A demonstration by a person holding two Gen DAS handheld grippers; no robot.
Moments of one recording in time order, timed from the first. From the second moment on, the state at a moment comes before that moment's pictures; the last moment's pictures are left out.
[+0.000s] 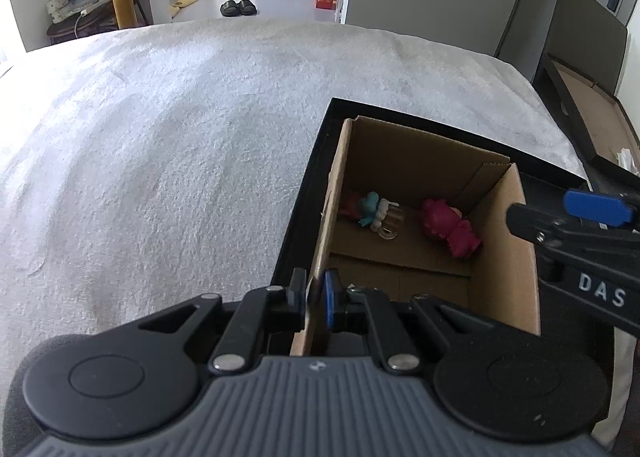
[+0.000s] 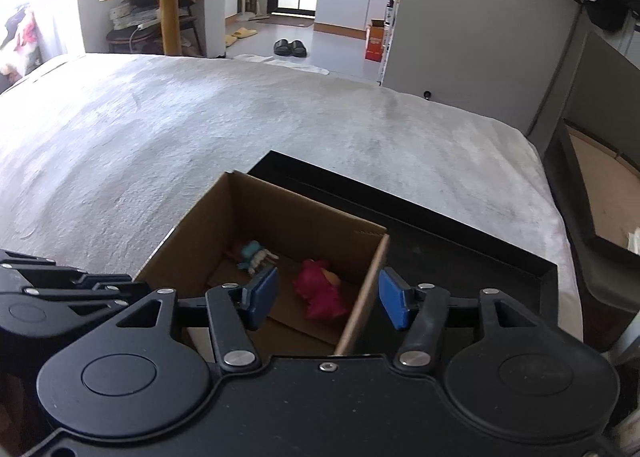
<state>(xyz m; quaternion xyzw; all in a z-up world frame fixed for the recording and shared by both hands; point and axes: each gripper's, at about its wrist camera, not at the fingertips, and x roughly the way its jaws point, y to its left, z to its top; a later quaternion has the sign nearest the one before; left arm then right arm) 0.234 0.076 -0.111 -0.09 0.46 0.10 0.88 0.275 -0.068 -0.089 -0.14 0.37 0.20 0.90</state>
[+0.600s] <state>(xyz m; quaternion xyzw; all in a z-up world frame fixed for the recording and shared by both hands) 0.239 0.052 -0.100 -0.04 0.47 0.13 0.87 0.272 -0.122 -0.097 -0.10 0.37 0.19 0.91</state>
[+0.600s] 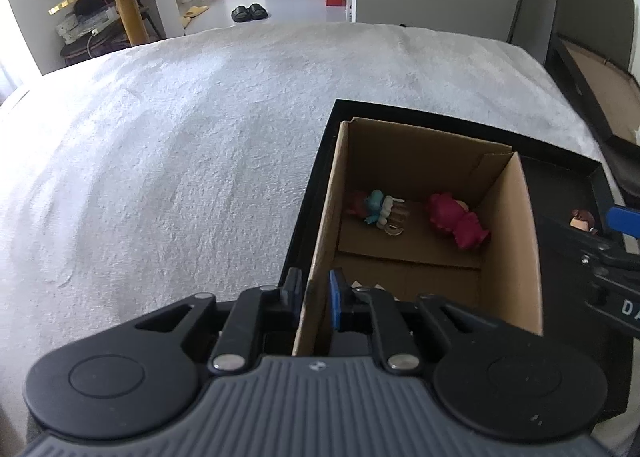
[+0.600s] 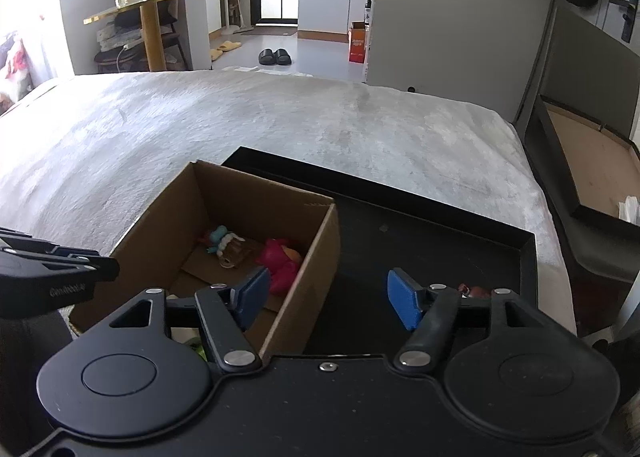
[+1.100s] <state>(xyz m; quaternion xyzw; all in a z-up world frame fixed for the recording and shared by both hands) 0.252 0.010 -0.092 0.04 0.46 0.14 0.87 0.282 -0.168 -0.115 -0.05 0.37 0.18 0.91</state>
